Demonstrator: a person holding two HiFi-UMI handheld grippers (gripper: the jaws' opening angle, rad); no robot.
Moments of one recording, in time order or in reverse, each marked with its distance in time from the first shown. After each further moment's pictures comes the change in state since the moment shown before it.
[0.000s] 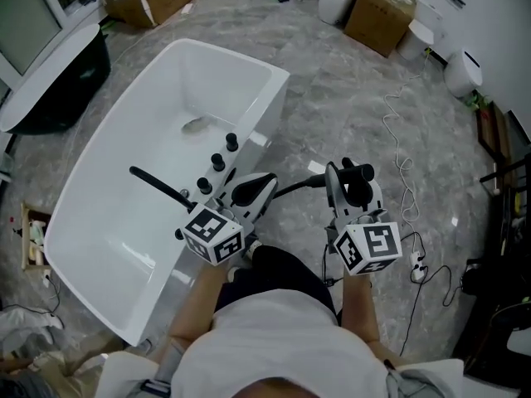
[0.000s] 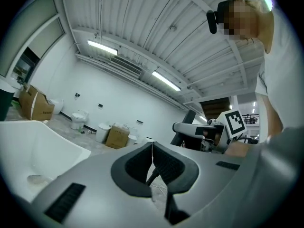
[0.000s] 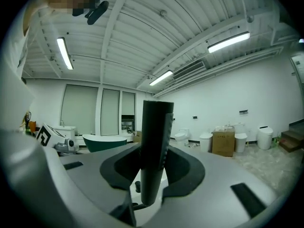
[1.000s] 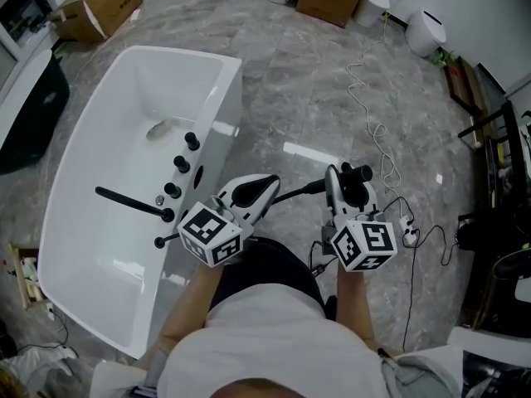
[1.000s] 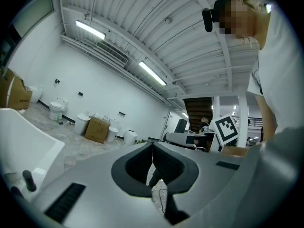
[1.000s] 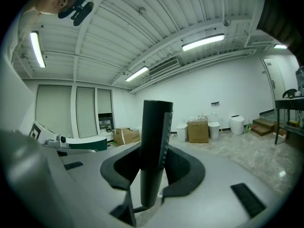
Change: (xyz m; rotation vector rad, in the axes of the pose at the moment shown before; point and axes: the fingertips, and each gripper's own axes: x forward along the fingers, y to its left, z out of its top) left arm 0.063 -0.075 -0.029 -0.008 0.087 -0.232; right arm -0.076 -0.087 -0.043 0.133 0.061 -0.273
